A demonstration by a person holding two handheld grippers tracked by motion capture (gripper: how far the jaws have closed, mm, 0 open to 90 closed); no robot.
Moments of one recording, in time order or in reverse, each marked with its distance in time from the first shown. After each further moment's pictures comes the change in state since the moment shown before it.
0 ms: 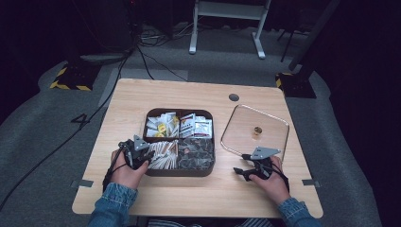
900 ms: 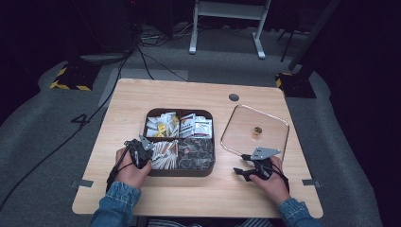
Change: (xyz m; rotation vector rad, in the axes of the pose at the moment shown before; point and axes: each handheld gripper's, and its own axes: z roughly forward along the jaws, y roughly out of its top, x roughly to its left) left arm -0.006 0.006 0.009 0.098 0.097 0.065; right arm 0.001 0.000 -0.001 -0.002 0.002 -0.005
